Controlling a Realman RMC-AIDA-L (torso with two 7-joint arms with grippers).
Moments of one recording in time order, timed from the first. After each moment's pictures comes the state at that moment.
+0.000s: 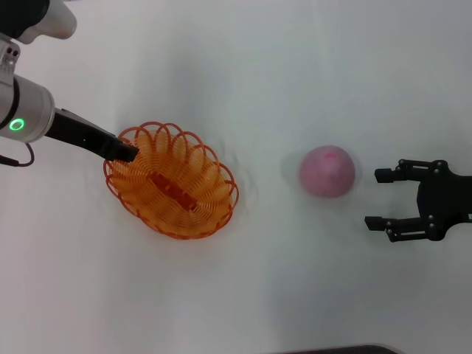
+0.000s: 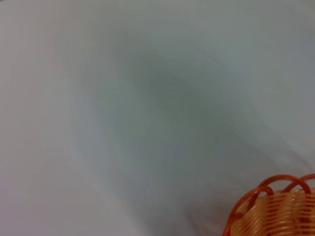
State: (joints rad) left arm -0.59 -2.16 1.21 1.14 2.64 1.34 -2.42; right arm 0.35 2.08 -0.45 -0.71 -2.35 -1.67 1.02
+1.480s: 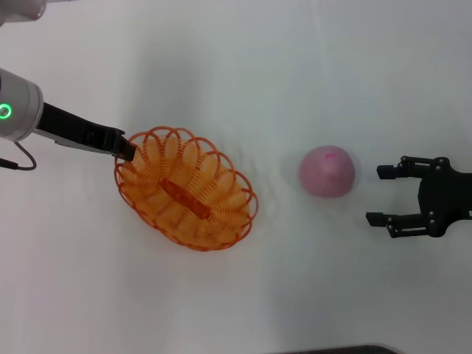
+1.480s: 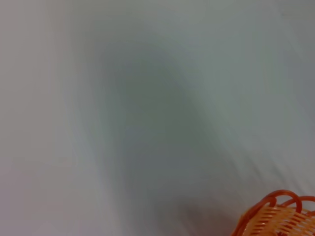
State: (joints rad) left arm -0.67 -2.16 0.99 1.08 2.60 1.52 -2.57; right arm 0.36 2.08 -0.44 -0.71 -2.35 -1.65 1.02
